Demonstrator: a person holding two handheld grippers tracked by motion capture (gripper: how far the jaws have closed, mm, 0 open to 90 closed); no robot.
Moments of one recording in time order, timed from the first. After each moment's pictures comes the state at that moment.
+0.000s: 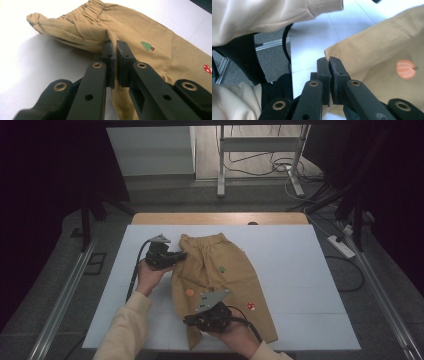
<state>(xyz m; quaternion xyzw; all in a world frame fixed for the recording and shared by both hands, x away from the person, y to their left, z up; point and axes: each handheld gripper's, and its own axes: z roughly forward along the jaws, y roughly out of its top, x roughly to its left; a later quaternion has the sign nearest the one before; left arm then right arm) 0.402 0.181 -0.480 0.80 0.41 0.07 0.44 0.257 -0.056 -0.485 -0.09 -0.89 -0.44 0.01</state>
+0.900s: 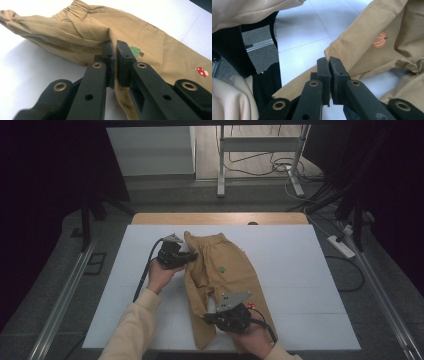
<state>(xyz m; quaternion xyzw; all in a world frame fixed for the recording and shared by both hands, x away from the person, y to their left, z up) 0.408 0.149 -0.477 0.81 0.39 0.06 0.43 0.259 -0.104 -0.492 -0.14 -0.89 -0.44 -0.01</state>
